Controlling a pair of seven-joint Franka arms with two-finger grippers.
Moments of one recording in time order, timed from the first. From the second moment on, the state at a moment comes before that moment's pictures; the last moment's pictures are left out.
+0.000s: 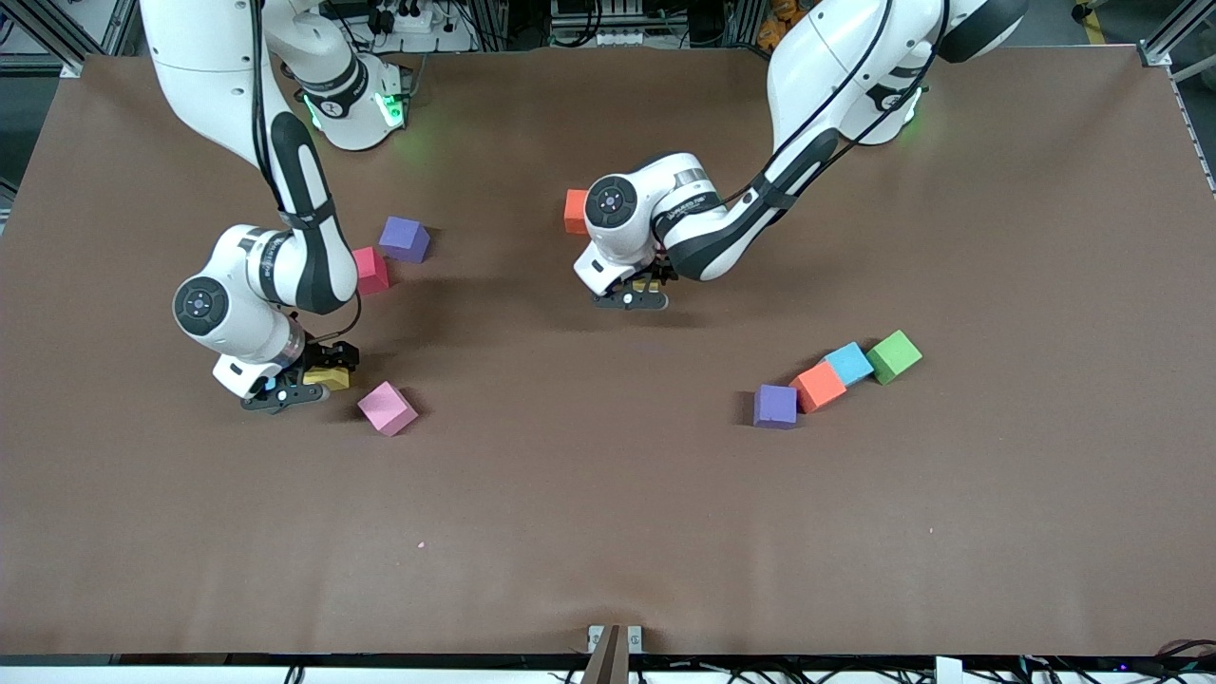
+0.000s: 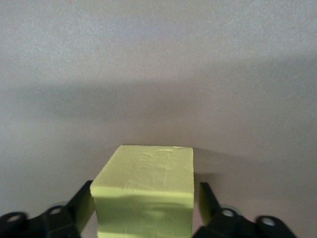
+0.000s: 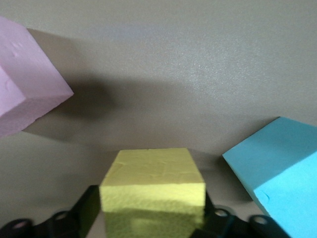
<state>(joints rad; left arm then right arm) -0.40 0.73 -0.56 -1.75 0.40 2.15 -1.06 0.64 0.51 -0.58 -2.14 0.42 2.46 -0.38</state>
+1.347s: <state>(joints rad) -0.21 0.55 -0.57 -1.72 0.40 2.09 -0.94 0.94 0.44 -0.58 -2.14 0.42 2.41 -0.39</state>
